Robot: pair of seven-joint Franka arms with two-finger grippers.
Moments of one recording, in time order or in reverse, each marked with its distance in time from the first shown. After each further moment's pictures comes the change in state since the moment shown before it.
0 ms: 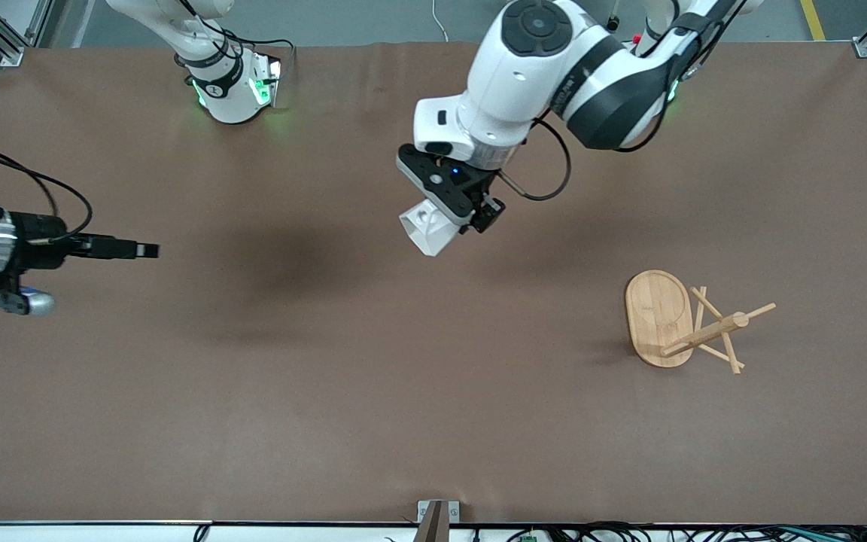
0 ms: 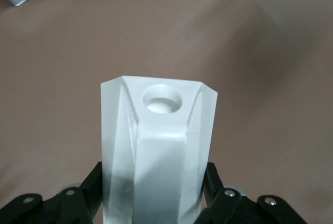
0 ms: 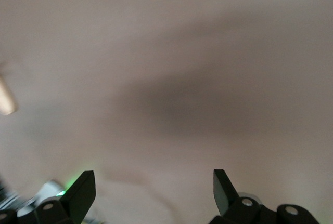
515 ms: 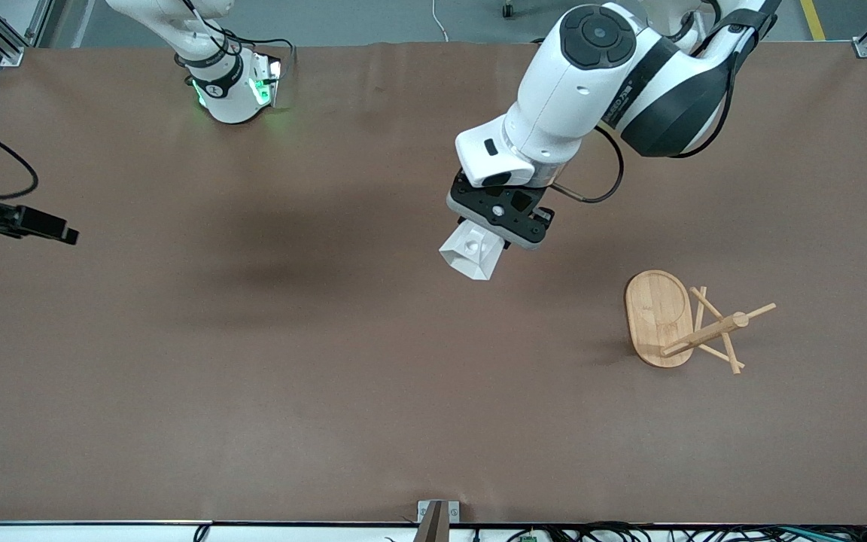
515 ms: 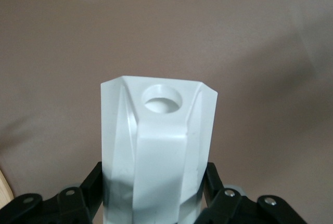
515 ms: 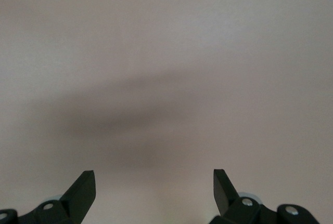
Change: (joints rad) left arm 0.062 -0.021 -0.001 0.011 0.006 -0.049 -0.255; right arm 0.006 -0.138 0.015 0.053 -0.294 -0.021 0.001
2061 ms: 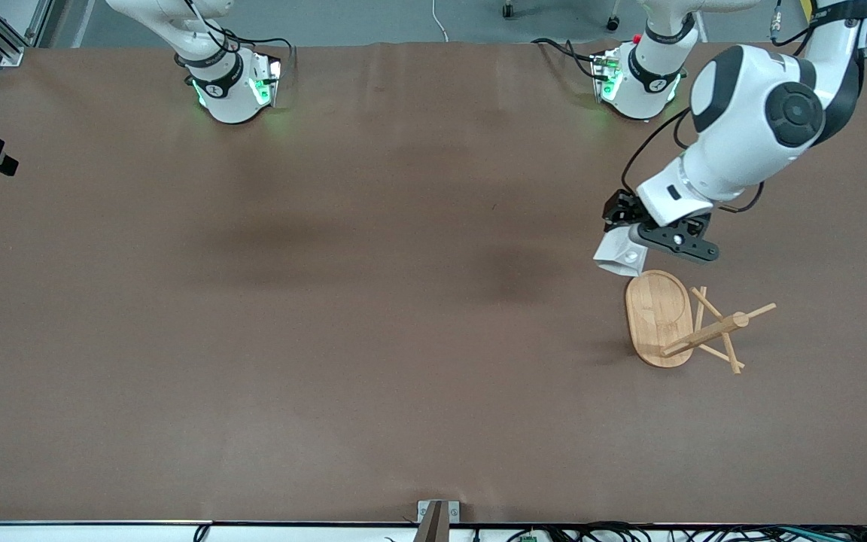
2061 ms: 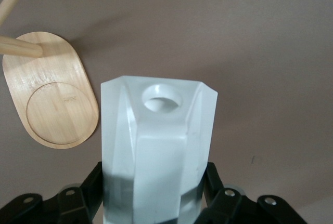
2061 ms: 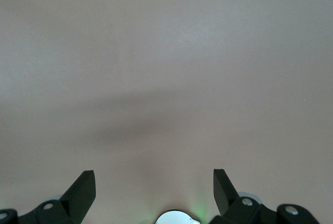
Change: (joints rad) left arm 0.044 -0.373 0.474 -0.638 -0.361 0.117 0.491; right arm 0.001 -0.086 0.003 0.106 -0.062 -0.155 0.000
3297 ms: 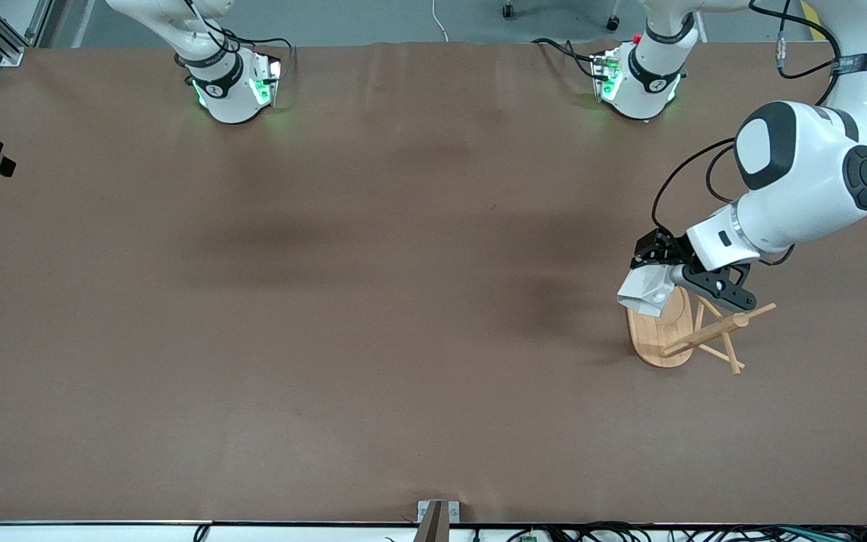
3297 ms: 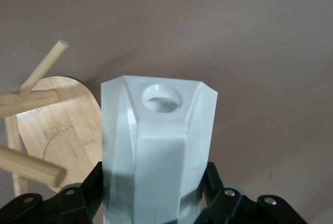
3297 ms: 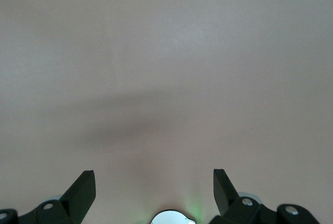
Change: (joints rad) left arm -0.004 0.157 0.124 0.133 -0.081 0.025 0.269; right arm 0.000 0.002 0.004 0.000 -0.022 -0.001 0.000
